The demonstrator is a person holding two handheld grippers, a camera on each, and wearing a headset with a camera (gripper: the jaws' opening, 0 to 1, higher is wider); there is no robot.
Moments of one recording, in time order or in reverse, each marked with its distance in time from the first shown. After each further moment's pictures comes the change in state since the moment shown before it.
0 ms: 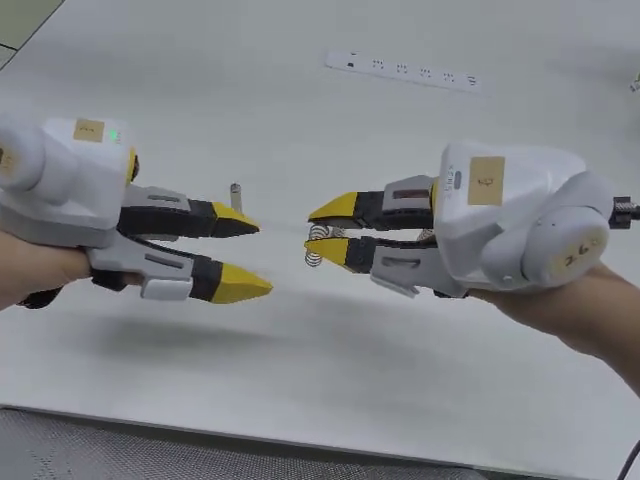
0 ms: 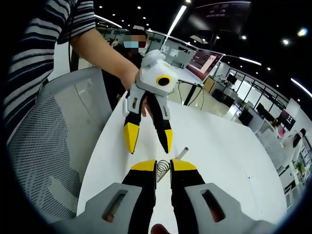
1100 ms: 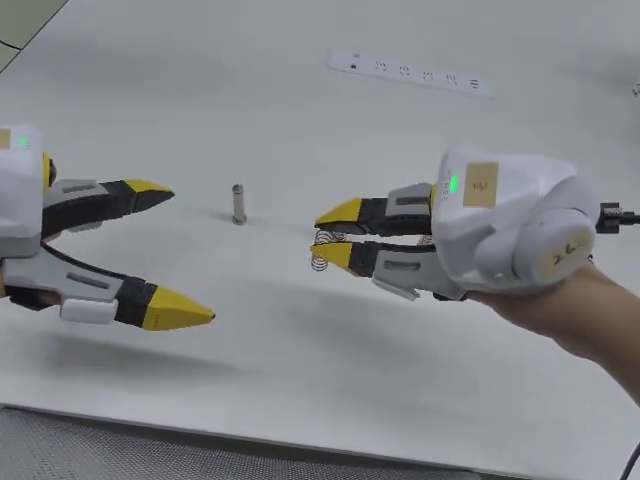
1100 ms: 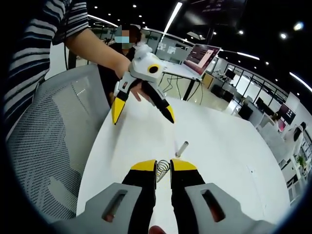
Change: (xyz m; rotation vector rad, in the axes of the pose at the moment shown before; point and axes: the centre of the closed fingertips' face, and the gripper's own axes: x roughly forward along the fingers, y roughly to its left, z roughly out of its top) left arm -0.046 0.026 -0.019 -0.057 -0.034 0.164; right arm 0.006 -0.002 -0.011 0.040 0.023 -0.003
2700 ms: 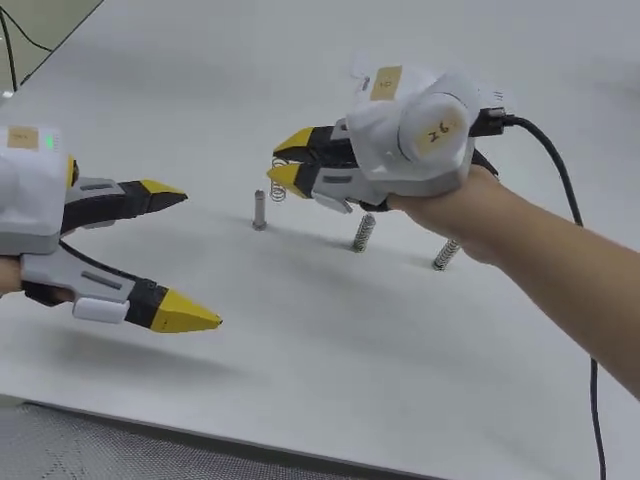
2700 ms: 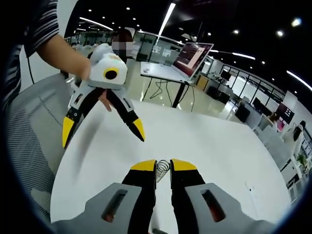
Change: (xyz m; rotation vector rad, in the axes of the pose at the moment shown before) left arm -0.007 0.008 -0.006 0.021 0.034 0.007; right arm 0.077 -0.070 0.037 0.027 -0.033 -0.036
